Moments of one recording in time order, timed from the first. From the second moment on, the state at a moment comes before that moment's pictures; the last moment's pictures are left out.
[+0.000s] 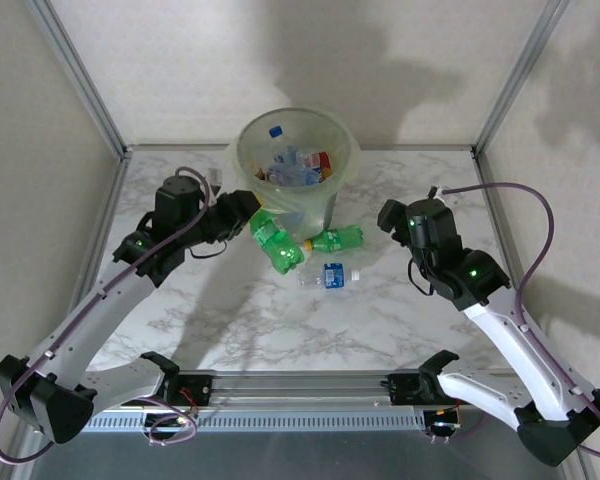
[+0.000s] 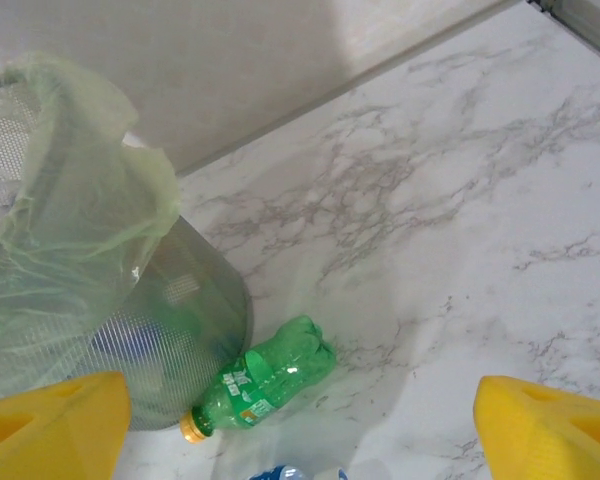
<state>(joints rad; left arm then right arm) -0.44 1.12 1.12 -0.40 0.33 -1.12 0.60 0.94 1.12 -0.76 0.48 0.77</state>
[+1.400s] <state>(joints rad) -0.40 2.15 2.35 -0.53 0.06 -1.07 0.58 0.90 1.02 -0.76 0.36 0.80</state>
